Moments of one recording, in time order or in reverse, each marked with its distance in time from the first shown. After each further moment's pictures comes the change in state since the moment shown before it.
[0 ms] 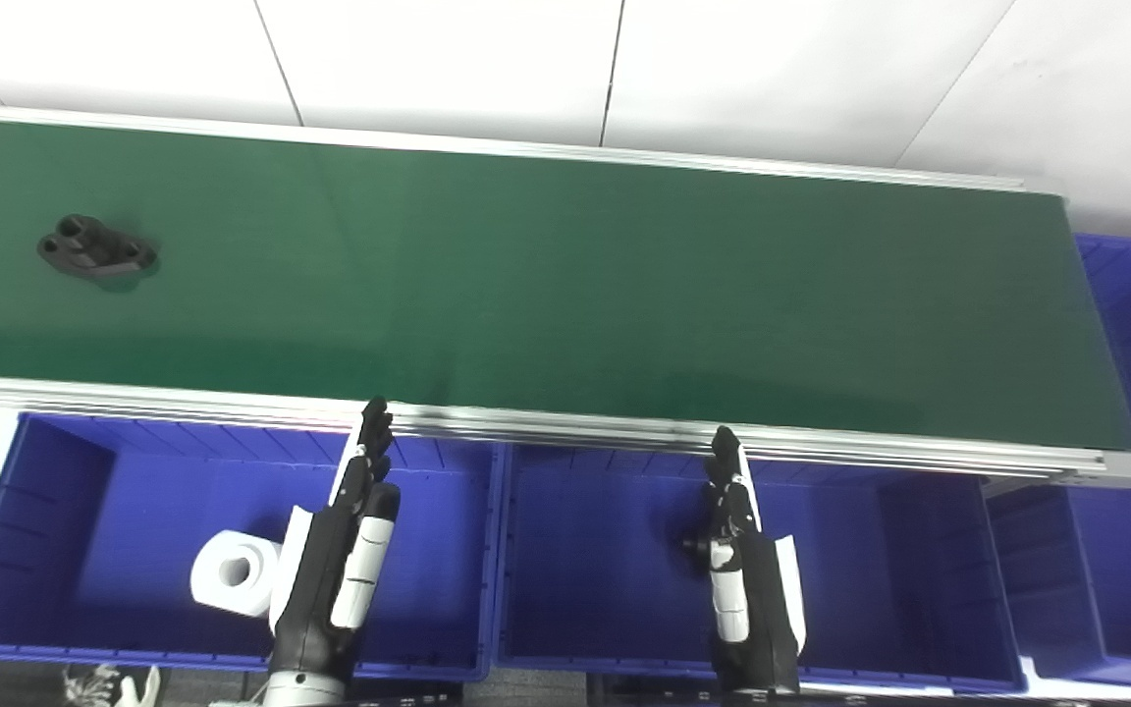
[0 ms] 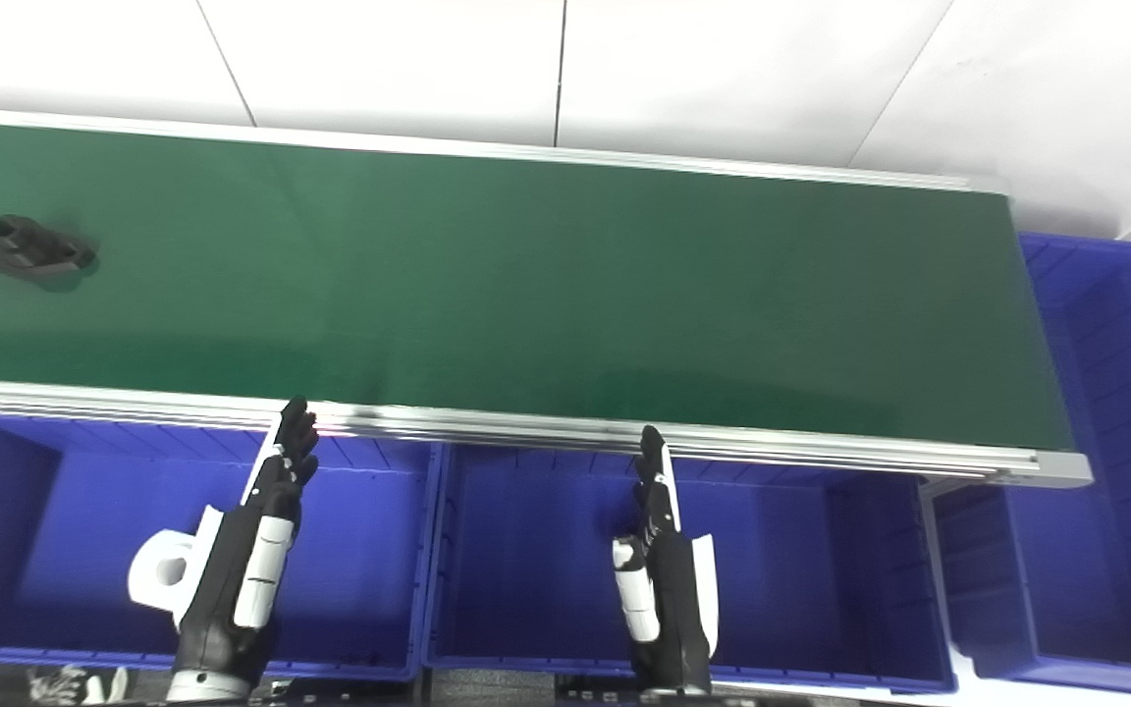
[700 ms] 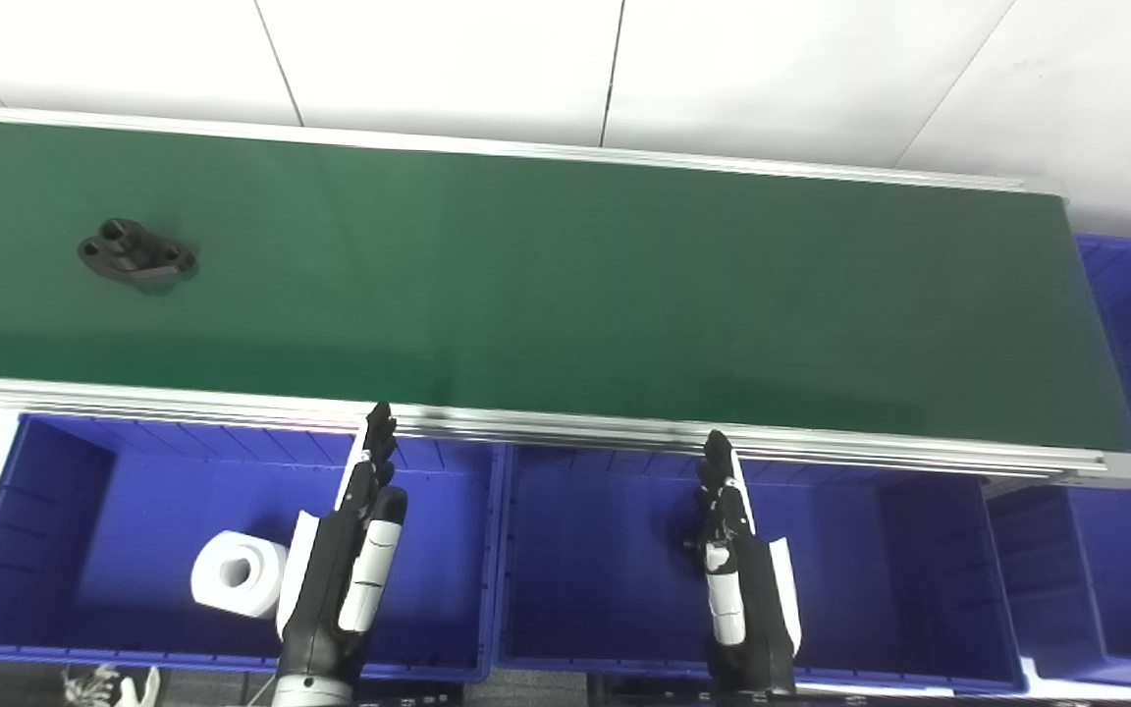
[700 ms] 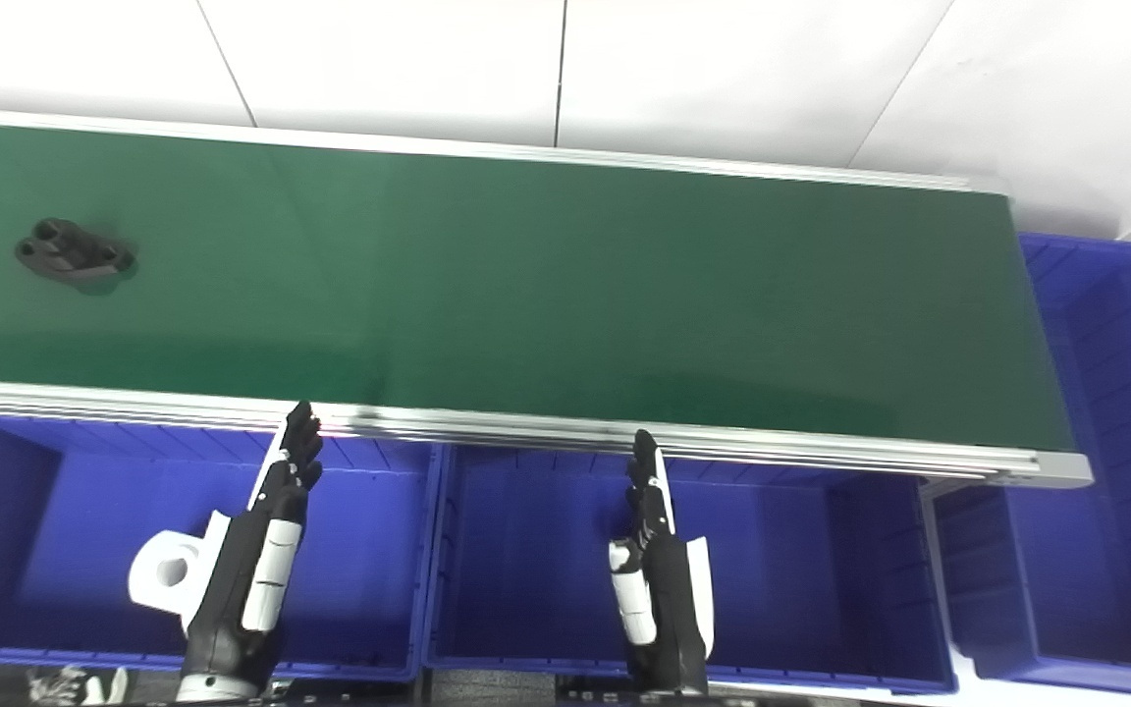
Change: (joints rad) left arm 0.007 -0.011 -0.006 0.024 0.017 -0.002 0.007; right arm -0.001 -0.001 -0.002 0.010 0.022 0.000 0.028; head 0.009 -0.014
